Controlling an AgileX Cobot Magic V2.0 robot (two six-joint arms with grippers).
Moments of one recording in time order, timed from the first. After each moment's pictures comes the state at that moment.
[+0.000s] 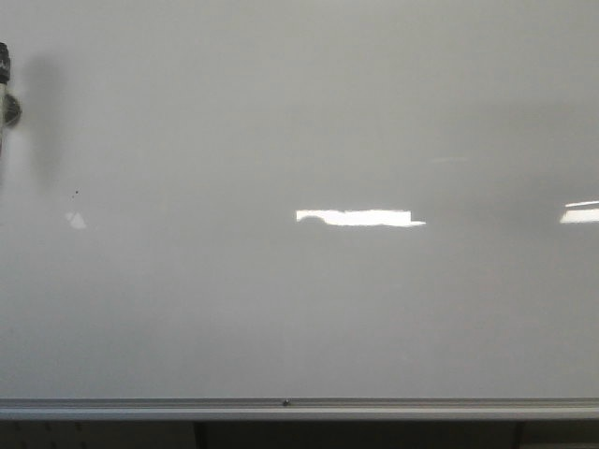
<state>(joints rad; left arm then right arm) -0.05 0.67 -0.67 0.02 0.65 0.01 0.04 0.57 -0.55 0.13 0.60 -0.05</state>
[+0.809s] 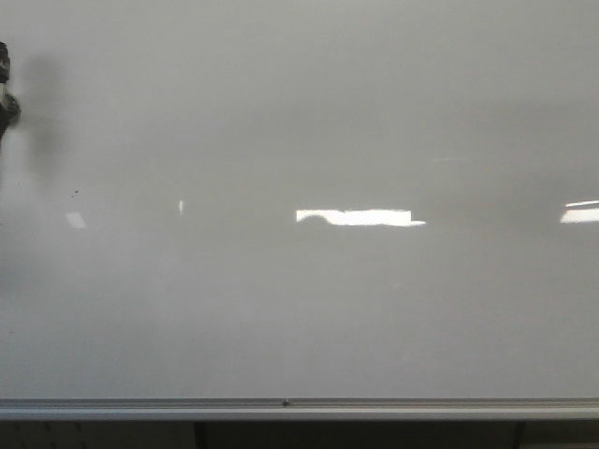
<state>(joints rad) -0.11 1.42 -0.98 0.01 0.51 0.01 0.04 0.57 -0.55 0.13 0.60 -0.05</state>
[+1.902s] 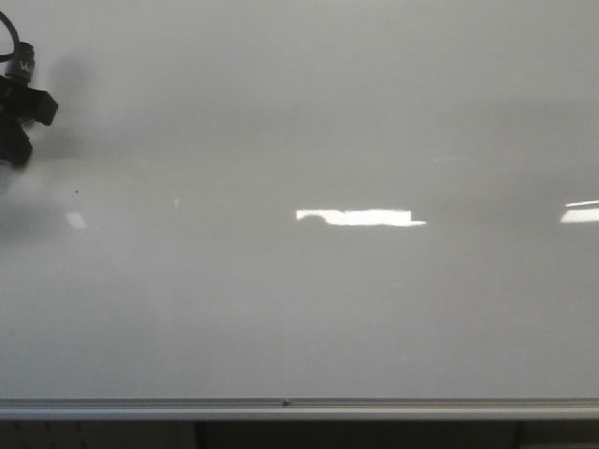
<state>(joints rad) -0.11 1.61 -1.00 0.03 0.27 0.01 0.04 0.57 -0.55 0.13 0.60 -0.05</state>
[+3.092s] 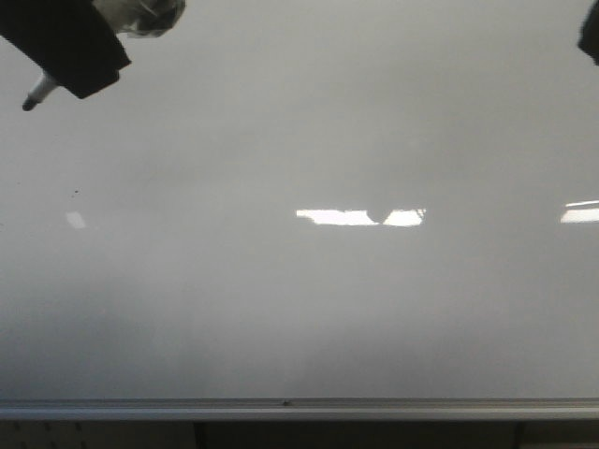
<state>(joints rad) -0.64 1.29 -1.20 -0.21 1.08 0.84 0.36 1.09 -1.07 0.38 1.08 -0.72</state>
